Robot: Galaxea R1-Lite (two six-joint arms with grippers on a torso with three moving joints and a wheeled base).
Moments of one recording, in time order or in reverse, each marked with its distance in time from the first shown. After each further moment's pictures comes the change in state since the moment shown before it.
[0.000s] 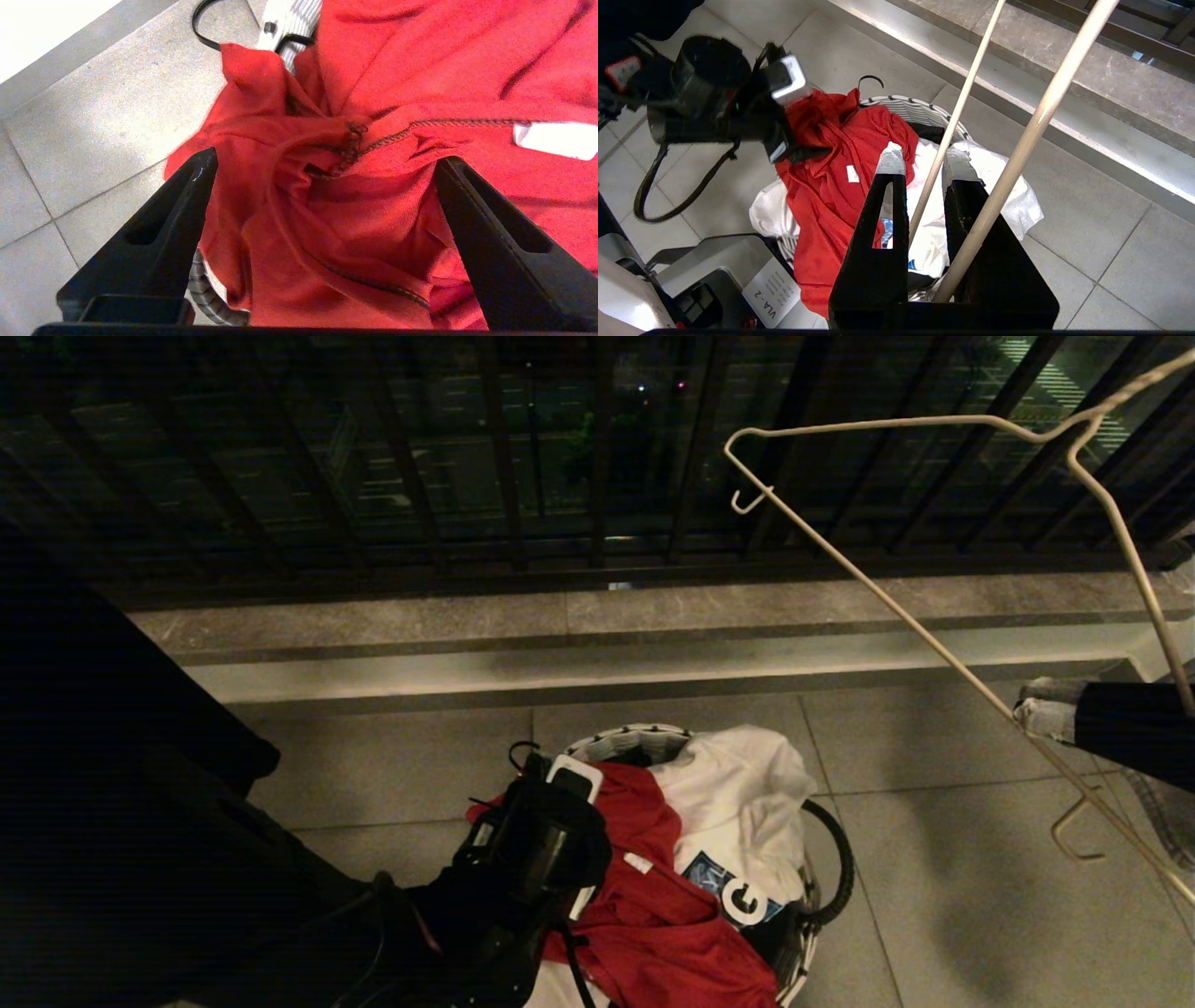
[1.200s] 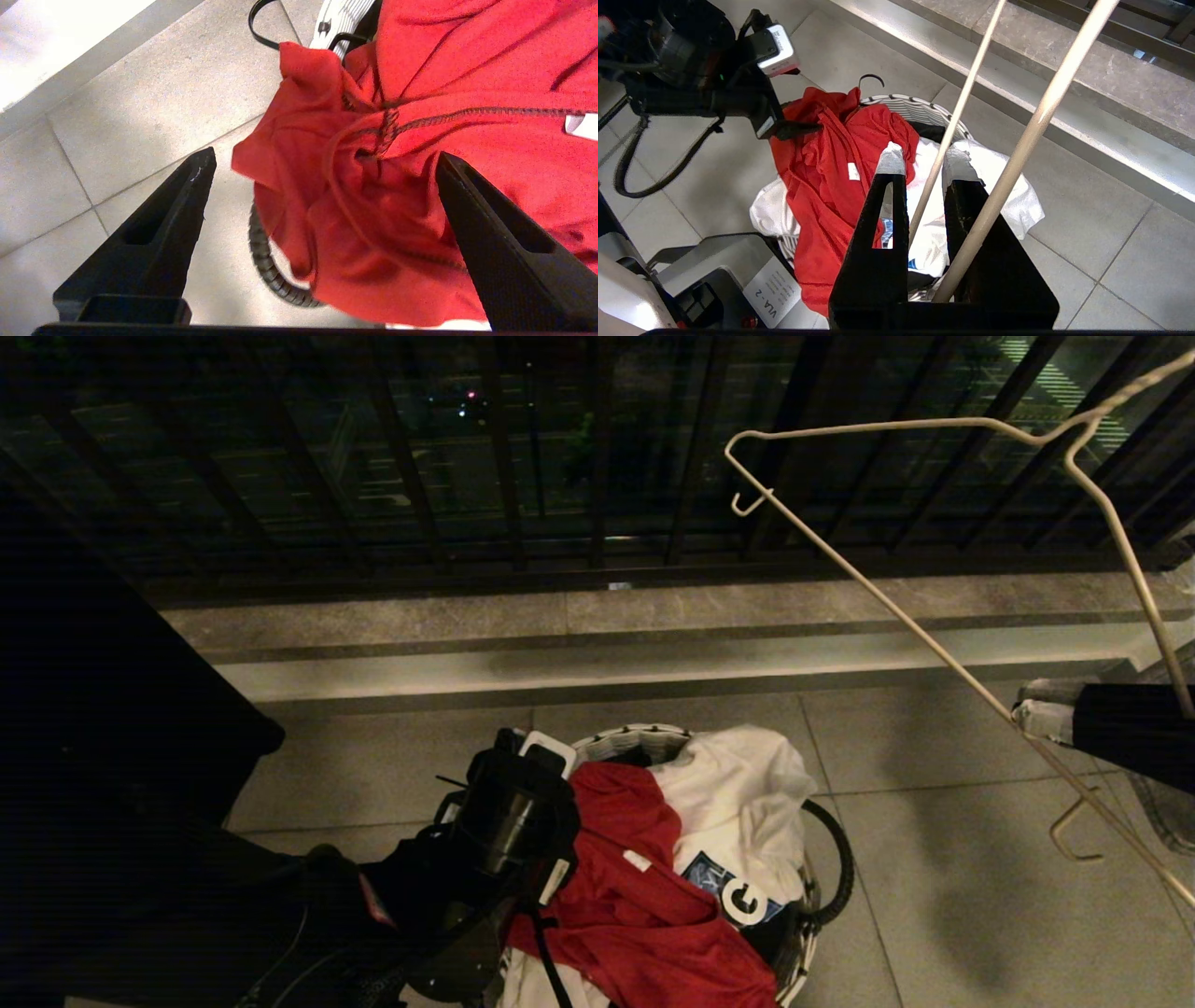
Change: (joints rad) left arm 0.033 -0.108 -0.006 0.138 0.016 0.028; right arm 0.001 0.001 0.001 0.000 0.000 0.000
